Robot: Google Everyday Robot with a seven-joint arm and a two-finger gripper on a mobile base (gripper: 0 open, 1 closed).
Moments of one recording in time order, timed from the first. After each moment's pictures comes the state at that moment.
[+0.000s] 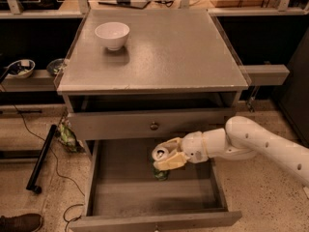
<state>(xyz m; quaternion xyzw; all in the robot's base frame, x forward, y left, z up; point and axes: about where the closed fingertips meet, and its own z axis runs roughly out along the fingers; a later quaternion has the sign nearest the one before) 0.512 -0.028 0.637 -0.47 0.67 0.45 0.34</state>
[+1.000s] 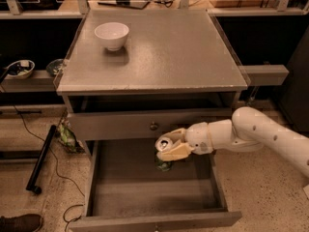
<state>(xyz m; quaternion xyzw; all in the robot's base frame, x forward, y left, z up) 0.525 -0.040 0.669 -0.47 0.68 0.44 0.36</state>
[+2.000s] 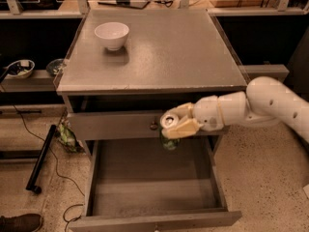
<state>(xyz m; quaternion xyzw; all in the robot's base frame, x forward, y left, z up) 0.543 -0.056 0.761 -0.50 0.67 0.40 0.39</state>
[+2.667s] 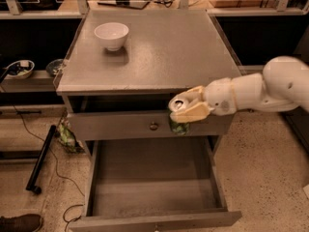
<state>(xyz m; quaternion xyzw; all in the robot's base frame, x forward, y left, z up) 0.557 -0.077 0.814 -0.50 0.68 0.36 0.40</state>
